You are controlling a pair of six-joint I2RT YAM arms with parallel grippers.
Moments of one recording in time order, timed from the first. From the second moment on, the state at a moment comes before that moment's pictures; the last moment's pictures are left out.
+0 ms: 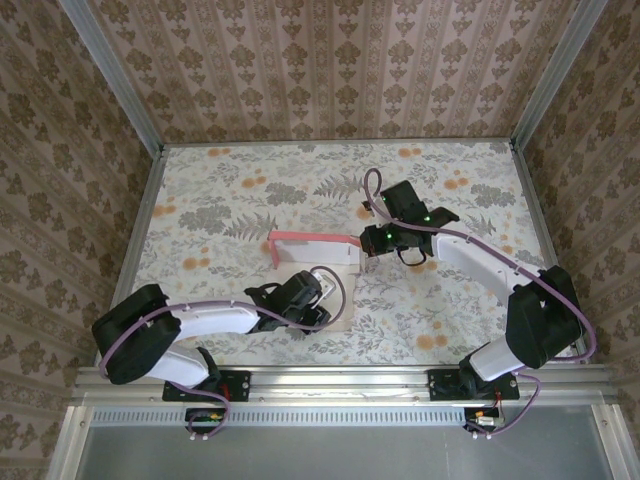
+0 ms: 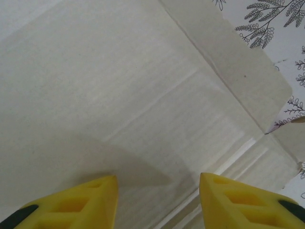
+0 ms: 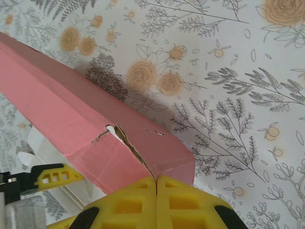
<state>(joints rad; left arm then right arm) -1.05 1.40 0.55 -0.12 -0.03 -0.24 0.48 1.49 1.11 -0.58 -0.28 0.26</state>
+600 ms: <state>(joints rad) -1.06 1.40 0.55 -0.11 -0.04 -0.24 0.45 1.52 1.18 -0.64 -0.29 0.24</state>
